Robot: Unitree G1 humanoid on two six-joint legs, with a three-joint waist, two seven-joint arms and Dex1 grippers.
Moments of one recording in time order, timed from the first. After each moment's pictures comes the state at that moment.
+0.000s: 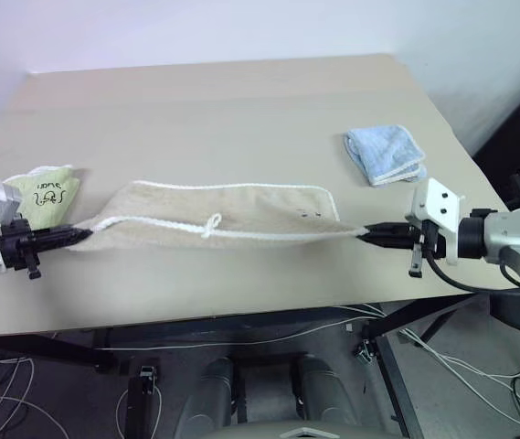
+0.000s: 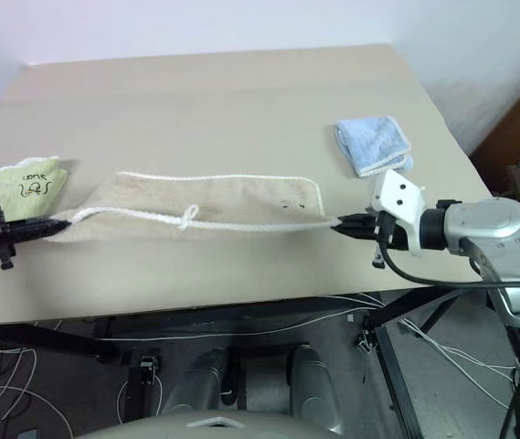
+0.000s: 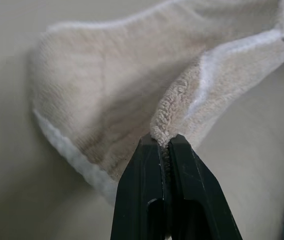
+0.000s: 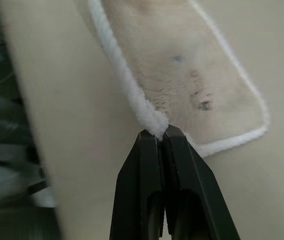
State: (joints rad) left arm -0.35 1.05 0.29 0.61 -0.38 0.35 -1.54; right arm -0.24 -1.00 -0.11 -0.39 0.45 0.58 1.14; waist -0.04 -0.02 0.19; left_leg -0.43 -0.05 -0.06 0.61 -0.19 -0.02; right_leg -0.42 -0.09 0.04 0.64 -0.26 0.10
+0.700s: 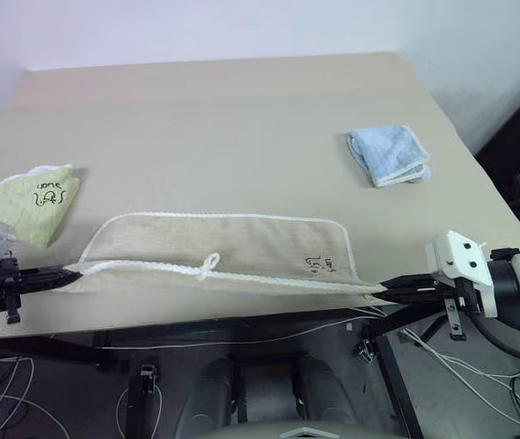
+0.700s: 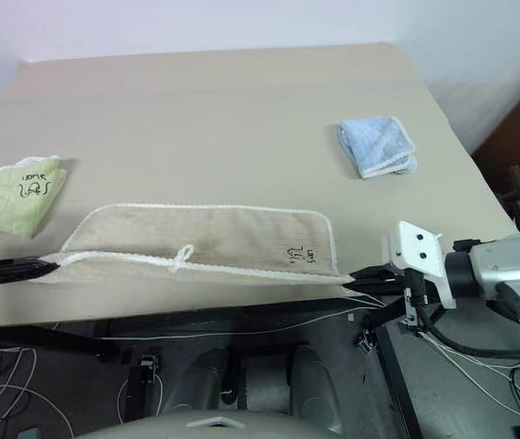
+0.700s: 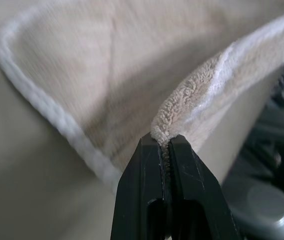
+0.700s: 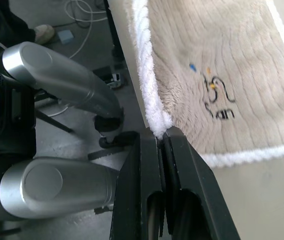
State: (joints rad) left arm -0.13 1.11 0.38 0.42 -0.47 0.48 -1.52; right arm 0.00 -1.10 -0.23 -0.50 0.53 0.52 1.27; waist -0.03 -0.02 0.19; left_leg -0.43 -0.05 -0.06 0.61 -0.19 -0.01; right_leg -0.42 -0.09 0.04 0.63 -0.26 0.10
